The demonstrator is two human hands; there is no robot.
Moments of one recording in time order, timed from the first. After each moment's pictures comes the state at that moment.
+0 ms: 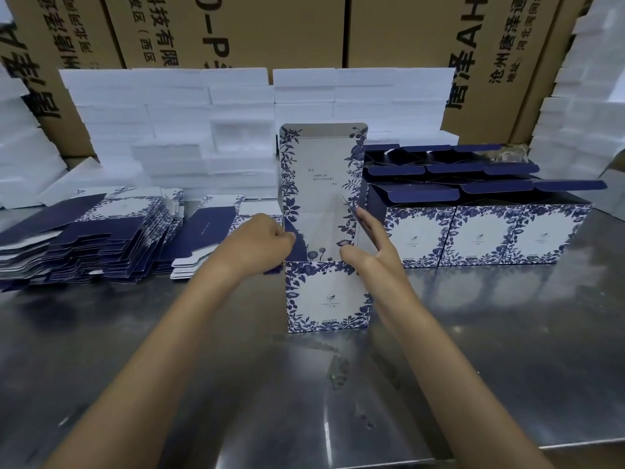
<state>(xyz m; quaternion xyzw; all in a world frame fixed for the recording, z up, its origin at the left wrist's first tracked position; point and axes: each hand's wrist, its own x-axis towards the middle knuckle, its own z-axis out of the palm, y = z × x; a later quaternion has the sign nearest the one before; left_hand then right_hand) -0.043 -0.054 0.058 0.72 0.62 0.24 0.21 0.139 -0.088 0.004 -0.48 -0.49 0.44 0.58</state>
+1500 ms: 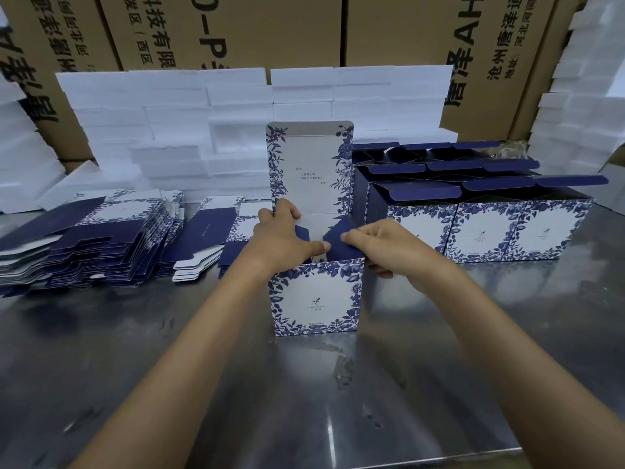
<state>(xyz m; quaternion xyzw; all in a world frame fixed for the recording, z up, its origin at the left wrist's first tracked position) -0.021 -0.038 0.045 0.72 0.61 0.27 0.21 0.166 -0.064 0.039 -0.59 -0.64 0.37 0.34</state>
